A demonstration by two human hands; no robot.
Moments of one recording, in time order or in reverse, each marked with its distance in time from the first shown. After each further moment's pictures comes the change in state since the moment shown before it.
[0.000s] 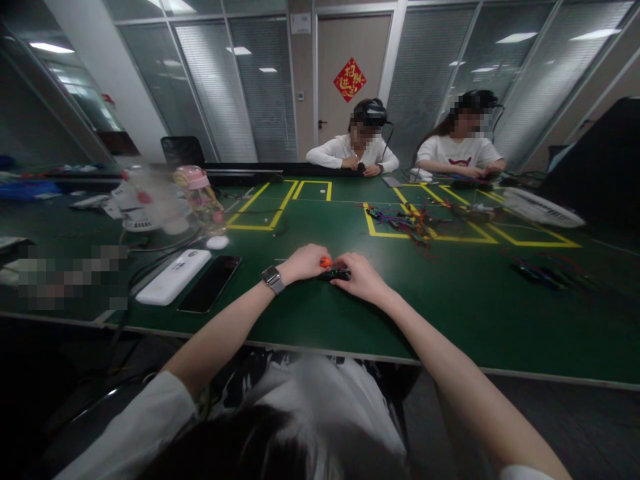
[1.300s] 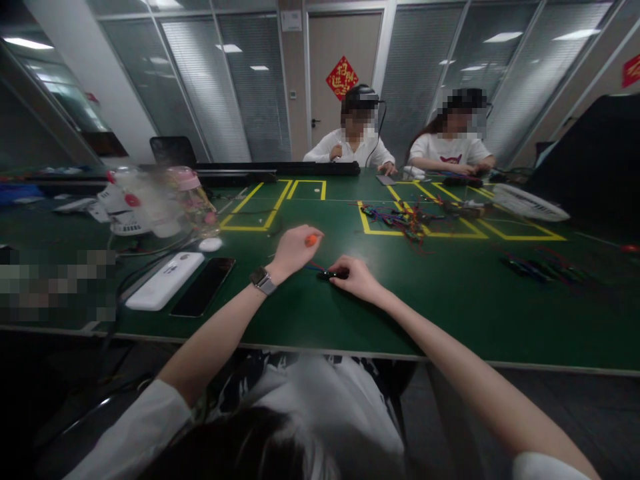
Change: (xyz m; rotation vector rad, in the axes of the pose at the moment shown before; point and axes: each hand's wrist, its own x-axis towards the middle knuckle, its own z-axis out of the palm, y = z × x) left_hand -0.004 0.004 -0.016 -0.134 0.461 -0.123; right_hand -0.003 -0.002 0.004 0.276 -0.004 0.123
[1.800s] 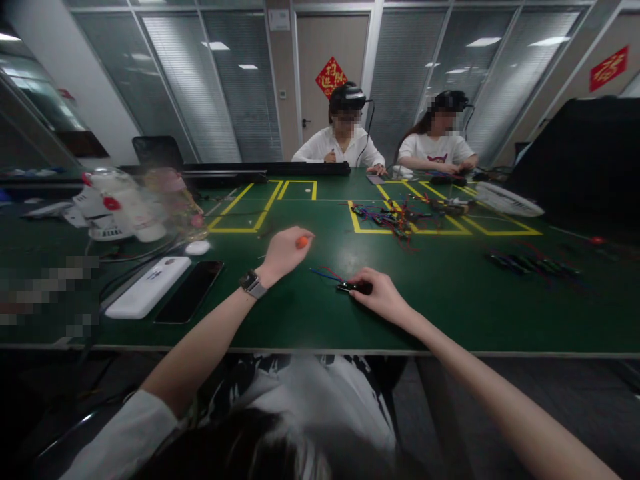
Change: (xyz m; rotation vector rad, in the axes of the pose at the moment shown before) left_hand -0.002 0.001 -0.002 -0.037 0.011 0.060; right_hand -0.063 0.002 -0.036 -0.121 0.070 0.088
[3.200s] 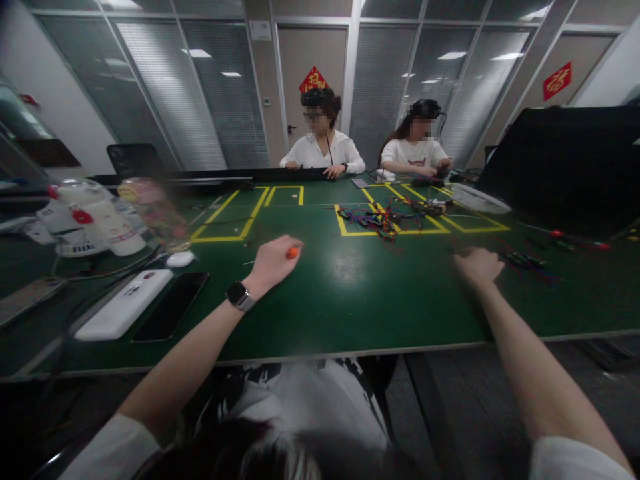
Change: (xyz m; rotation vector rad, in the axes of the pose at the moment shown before) left_hand -0.003 0.006 0.000 0.065 -0.050 0.064; right_hand -0.030 0.176 -0.160 -0.722 0.433 1.084
